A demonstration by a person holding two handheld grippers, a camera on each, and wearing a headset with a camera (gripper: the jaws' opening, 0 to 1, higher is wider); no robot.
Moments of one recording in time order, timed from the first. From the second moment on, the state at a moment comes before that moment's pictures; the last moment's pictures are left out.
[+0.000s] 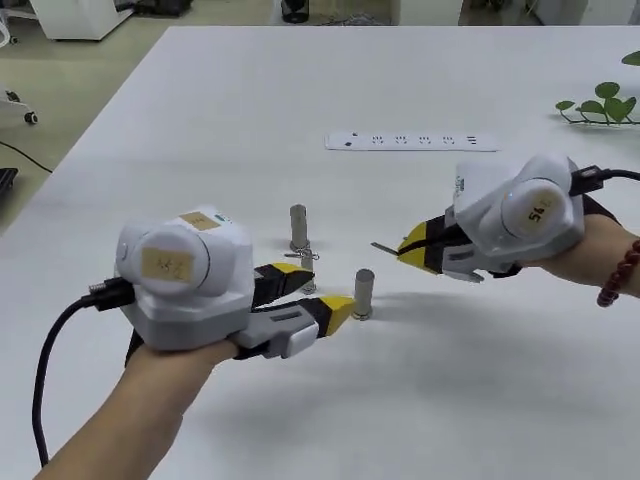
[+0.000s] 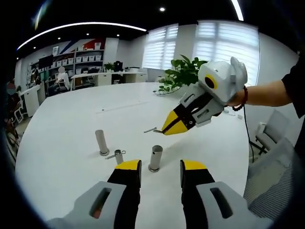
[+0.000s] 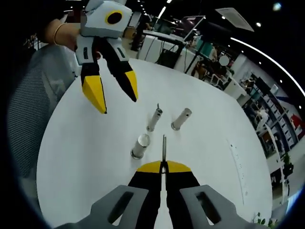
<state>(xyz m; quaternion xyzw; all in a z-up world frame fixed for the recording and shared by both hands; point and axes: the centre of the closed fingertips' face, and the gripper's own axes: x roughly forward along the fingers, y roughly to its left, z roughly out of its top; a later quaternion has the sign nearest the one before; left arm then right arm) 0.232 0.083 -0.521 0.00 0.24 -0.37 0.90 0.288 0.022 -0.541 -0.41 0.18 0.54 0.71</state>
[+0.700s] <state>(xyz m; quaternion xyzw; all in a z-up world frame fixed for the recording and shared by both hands) 0.238 0.070 -0.514 -0.09 0.26 -0.37 0.89 0.245 0.047 -0.525 -0.46 0.11 0.58 0.66</state>
